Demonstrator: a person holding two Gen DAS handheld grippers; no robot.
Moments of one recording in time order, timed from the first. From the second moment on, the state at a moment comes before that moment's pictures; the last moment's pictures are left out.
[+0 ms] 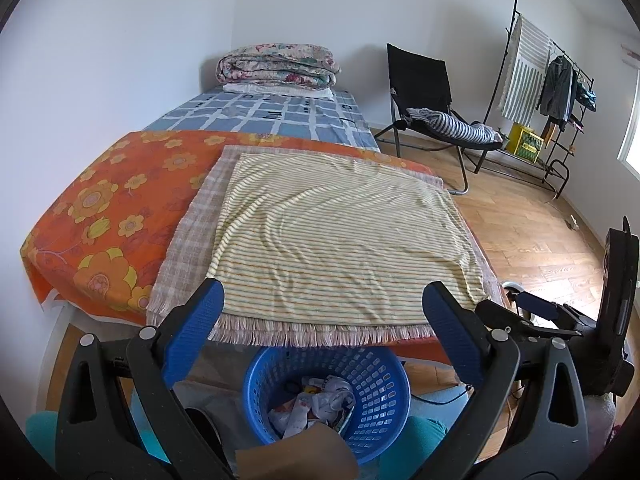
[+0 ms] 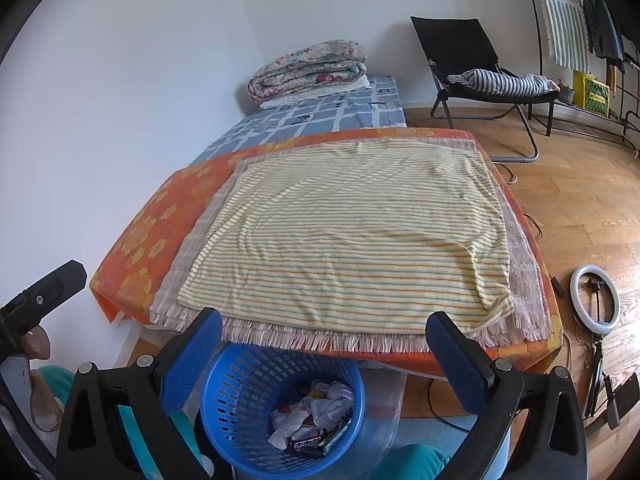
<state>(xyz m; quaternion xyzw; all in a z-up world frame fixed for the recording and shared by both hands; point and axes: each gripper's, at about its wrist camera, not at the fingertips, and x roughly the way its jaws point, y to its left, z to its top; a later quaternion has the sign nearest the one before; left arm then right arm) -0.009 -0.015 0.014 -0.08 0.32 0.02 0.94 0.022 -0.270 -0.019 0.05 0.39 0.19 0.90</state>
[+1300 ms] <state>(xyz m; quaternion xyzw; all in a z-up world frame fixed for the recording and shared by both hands) -0.013 -0.022 0.002 -0.07 0.33 0.02 0.94 0.023 -0.269 -0.023 0.07 0.40 0.19 0.89</state>
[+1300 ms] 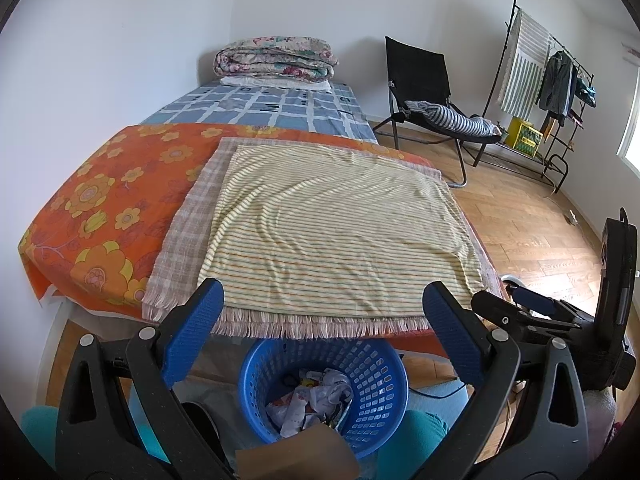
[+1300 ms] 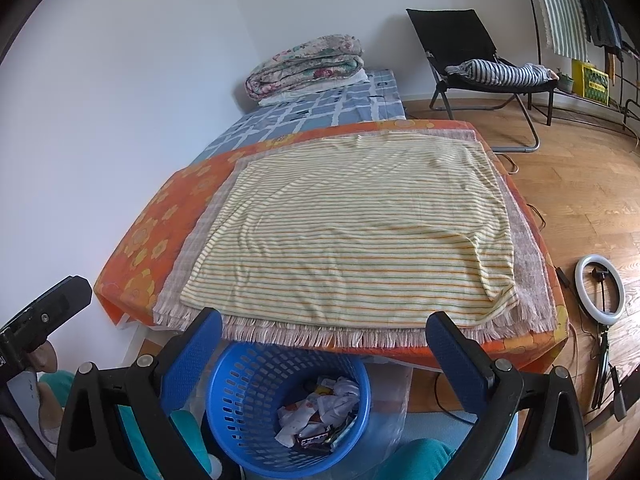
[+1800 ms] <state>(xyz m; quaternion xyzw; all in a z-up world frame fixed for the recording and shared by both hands) -0.014 -0.025 -0.002 -0.07 0.34 0.02 0.94 0.025 -0.268 -0.025 0.07 0.41 0.19 0.89</state>
